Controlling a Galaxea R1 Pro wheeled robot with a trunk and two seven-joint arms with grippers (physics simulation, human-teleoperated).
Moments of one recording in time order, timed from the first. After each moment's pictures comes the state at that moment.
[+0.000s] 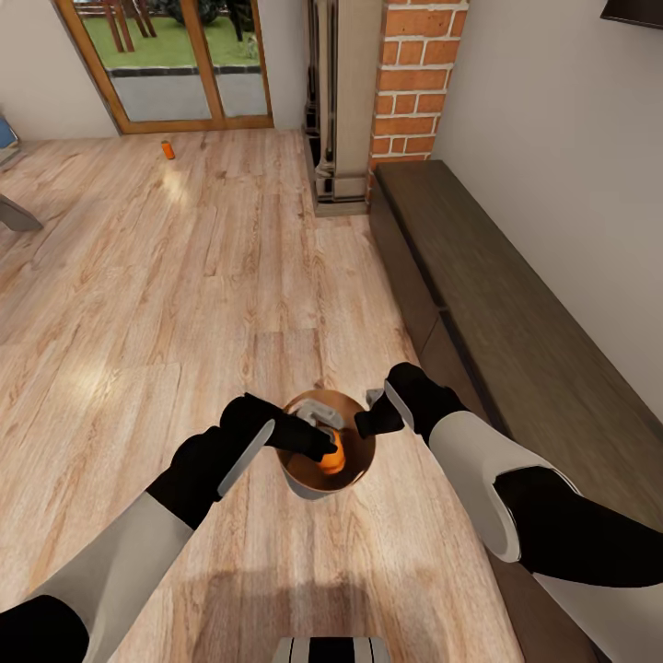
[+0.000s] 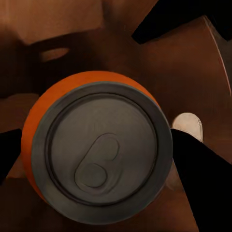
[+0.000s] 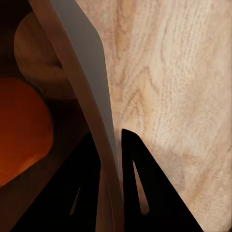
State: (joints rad) left arm -0.87 0.02 -0.55 -1.15 0.26 1.05 -0.37; right arm -1.23 0.17 0.13 -0.32 0.08 1.04 0.28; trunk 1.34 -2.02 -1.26
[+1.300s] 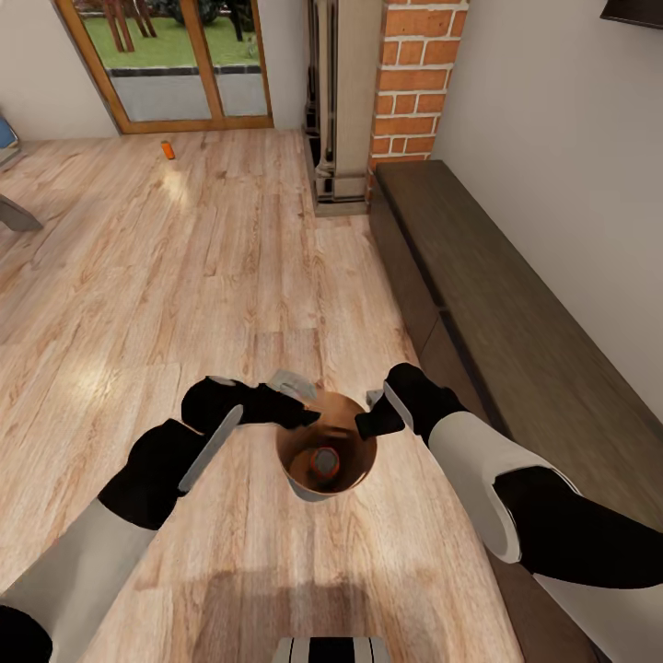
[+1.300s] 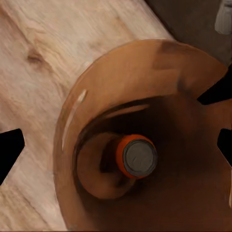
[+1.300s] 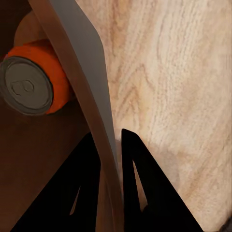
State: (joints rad) left arm -0.85 0.12 -0.50 -1.41 0.28 1.05 -0.20; right arm -1.23 0.17 0.15 -0.32 0.09 1.04 0.28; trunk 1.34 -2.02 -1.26
